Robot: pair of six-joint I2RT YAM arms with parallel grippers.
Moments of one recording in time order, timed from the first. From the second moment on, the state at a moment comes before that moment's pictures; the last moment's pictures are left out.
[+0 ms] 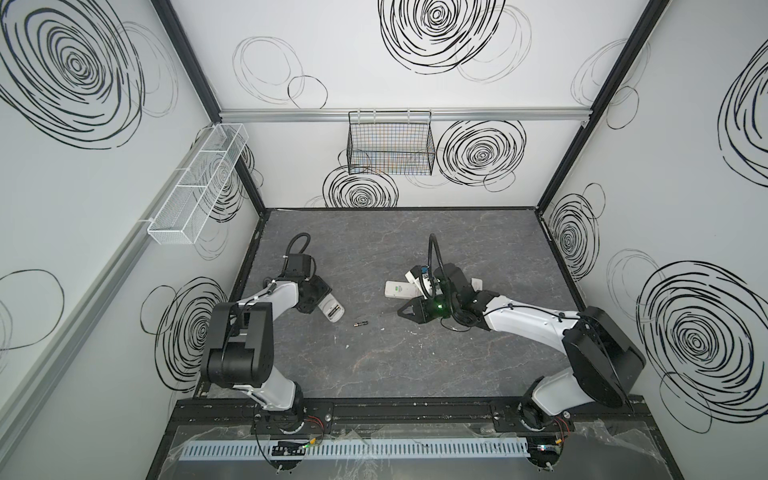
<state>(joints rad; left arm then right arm) 0.02 1.59 0.80 -0.33 0.15 -0.88 0.72 1.52 0.81 0.01 -0.56 0.51</state>
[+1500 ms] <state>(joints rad) 0.15 1.78 1.16 -0.24 0.43 -0.51 0.80 2.14 1.41 0.01 -0.42 0.52</state>
